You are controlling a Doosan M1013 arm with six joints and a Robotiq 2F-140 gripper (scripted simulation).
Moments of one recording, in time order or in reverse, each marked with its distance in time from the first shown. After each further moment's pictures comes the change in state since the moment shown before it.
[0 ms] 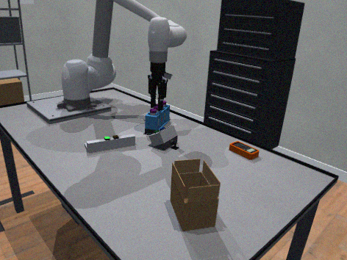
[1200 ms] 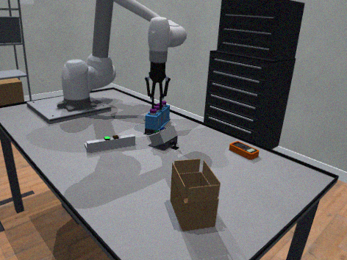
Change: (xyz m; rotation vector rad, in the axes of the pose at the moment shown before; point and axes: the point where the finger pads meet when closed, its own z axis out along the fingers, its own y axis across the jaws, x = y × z) arm 0.000 0.000 -0.001 0.000 -0.001 -1.015
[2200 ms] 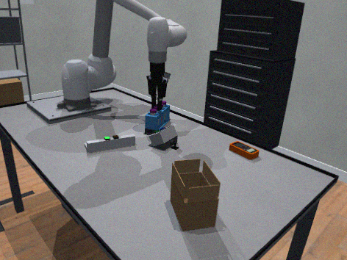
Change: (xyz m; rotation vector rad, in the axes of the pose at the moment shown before) arm 0.000 0.000 0.000 -0.009 0.021 0.886
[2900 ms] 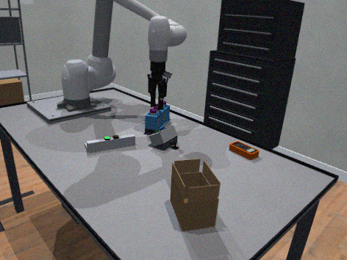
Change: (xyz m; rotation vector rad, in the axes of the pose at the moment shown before) arm 0.000 0.000 -0.004 -0.001 -0.021 0.097
